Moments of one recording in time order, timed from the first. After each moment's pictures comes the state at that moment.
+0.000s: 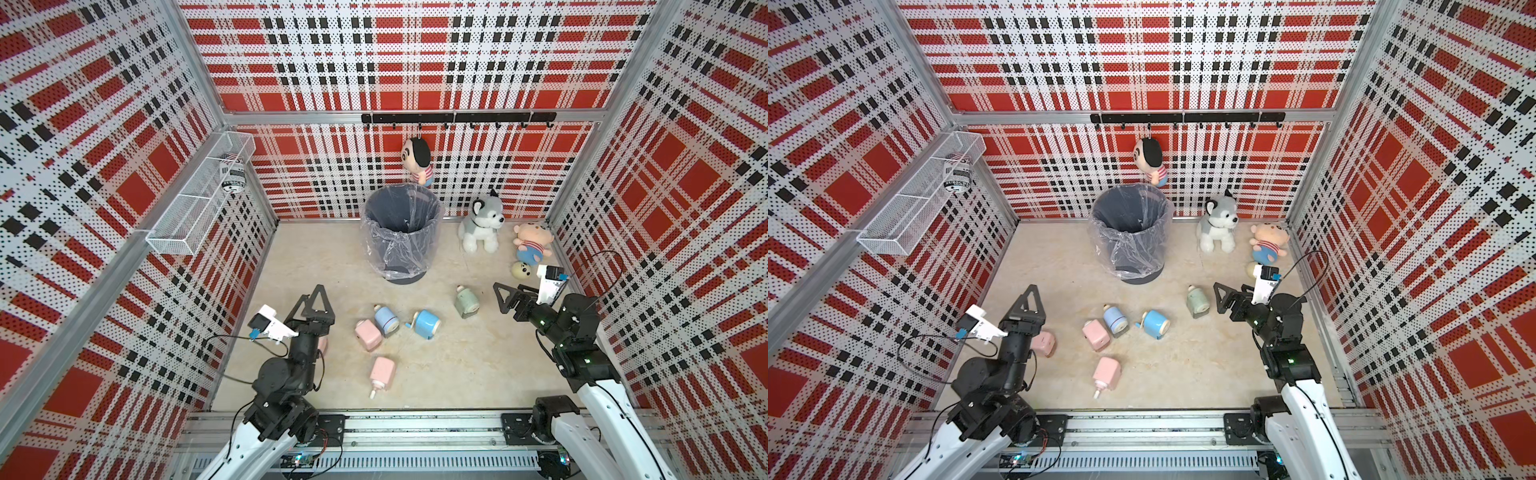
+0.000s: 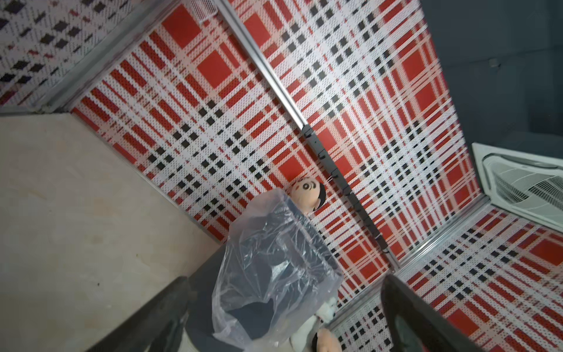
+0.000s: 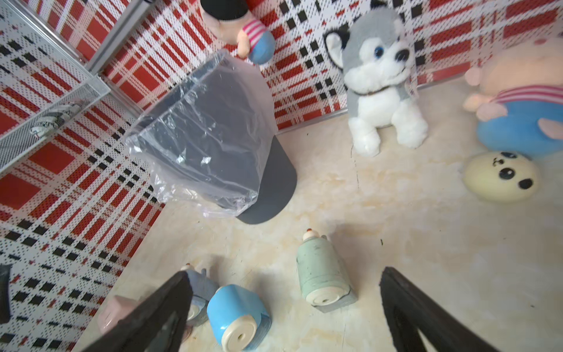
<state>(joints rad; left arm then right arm) -0.61 0.30 0.28 0.22 -0.57 -0.81 0.09 0.66 0.51 -0.12 -0.37 0.44</state>
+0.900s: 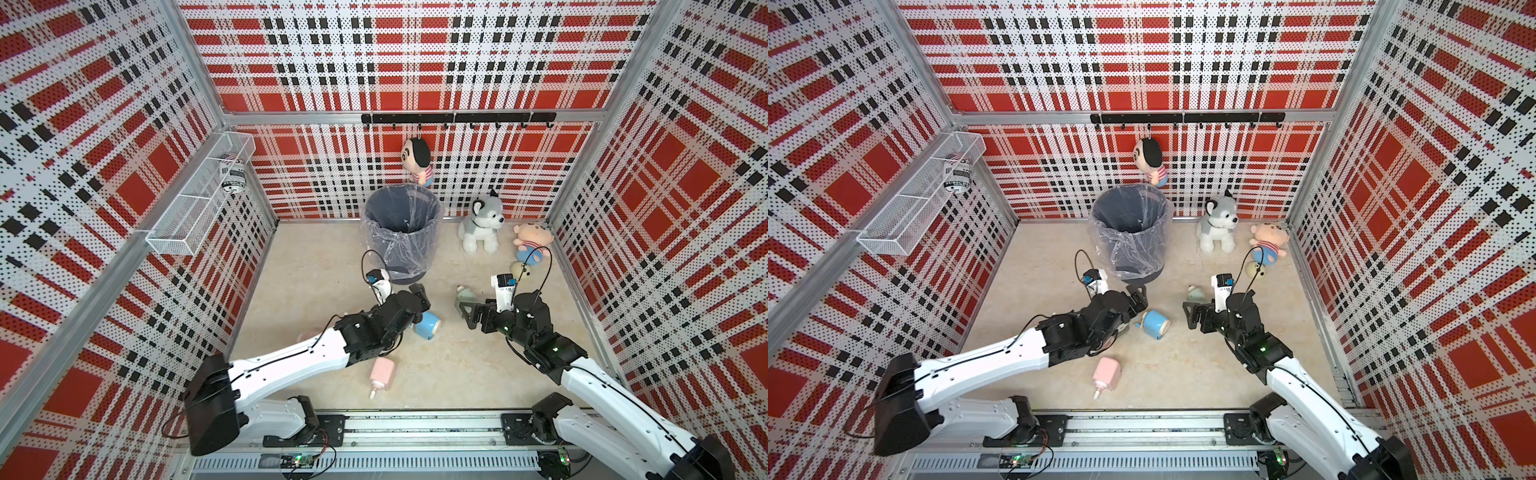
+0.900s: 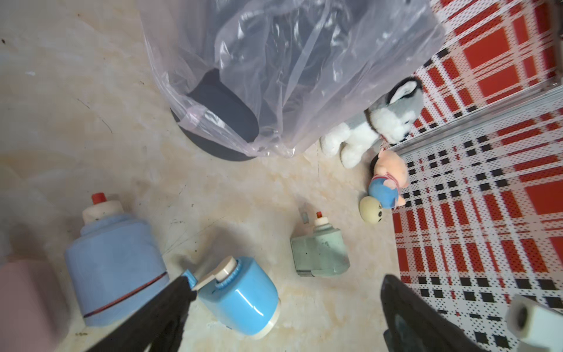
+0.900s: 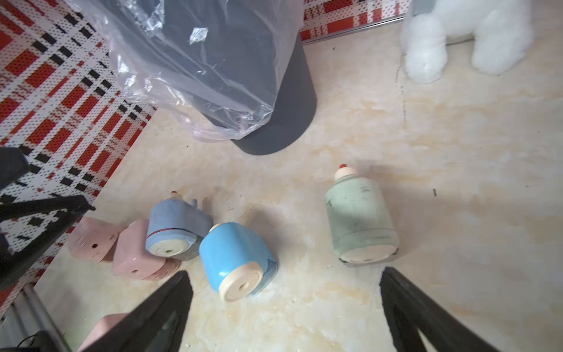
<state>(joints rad) -1.03 1.34 1.00 -0.34 -0.58 -1.23 0.47 0.83 0.49 -0.11 -0.07 0.40</state>
